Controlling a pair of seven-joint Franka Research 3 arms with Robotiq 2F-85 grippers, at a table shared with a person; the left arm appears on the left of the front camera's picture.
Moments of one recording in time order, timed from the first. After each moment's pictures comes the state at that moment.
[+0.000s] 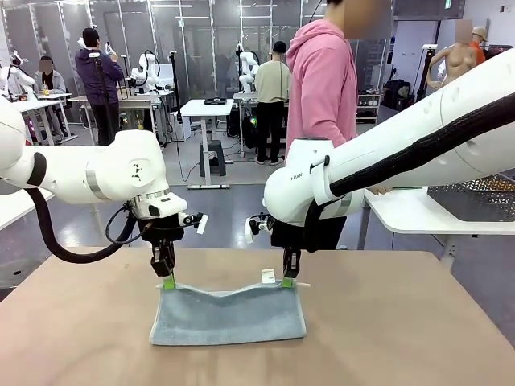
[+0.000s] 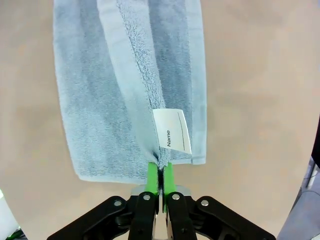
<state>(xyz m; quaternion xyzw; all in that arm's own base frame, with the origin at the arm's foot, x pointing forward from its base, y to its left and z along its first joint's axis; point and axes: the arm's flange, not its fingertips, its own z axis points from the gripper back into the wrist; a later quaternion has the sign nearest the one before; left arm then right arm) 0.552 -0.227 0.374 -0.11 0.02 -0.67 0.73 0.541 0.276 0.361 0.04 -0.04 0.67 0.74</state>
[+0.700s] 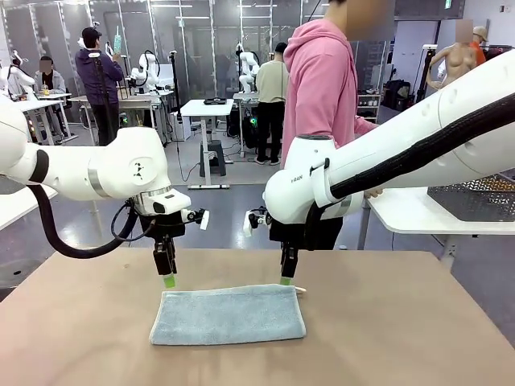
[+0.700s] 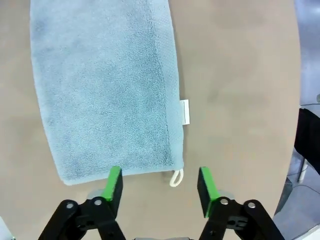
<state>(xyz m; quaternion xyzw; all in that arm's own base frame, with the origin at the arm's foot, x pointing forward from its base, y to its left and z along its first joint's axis) 0.558 -0.229 0.383 -0.09 0.01 -0.65 0.76 0.550 0.278 0.368 0.02 -0.07 0.66 0.74</state>
